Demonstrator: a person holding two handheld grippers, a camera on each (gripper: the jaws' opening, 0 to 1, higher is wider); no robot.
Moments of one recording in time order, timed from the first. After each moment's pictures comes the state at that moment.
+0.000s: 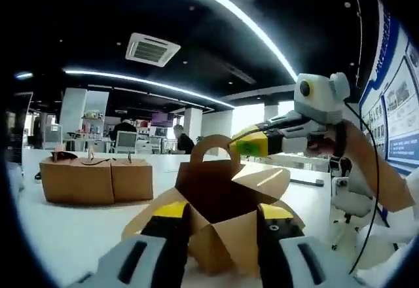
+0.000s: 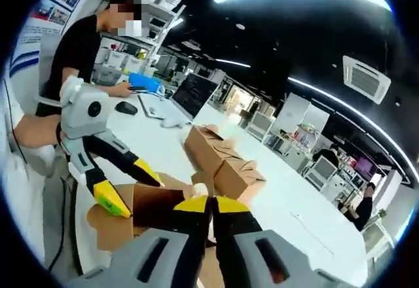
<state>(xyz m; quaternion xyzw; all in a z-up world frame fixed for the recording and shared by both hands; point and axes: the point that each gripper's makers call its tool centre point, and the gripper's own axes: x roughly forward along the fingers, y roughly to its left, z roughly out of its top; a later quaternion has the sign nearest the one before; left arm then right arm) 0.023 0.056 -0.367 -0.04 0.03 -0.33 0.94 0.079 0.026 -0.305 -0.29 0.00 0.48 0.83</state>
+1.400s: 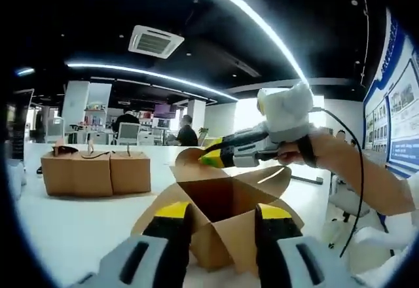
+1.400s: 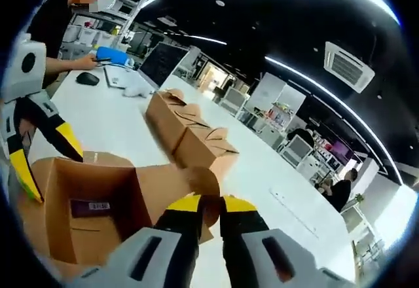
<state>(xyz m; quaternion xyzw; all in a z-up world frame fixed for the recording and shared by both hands) 0.009 0.047 -0.370 -0.03 0.06 -0.32 0.95 0.157 0.016 -0.346 -0.33 0.05 0.39 0.86</state>
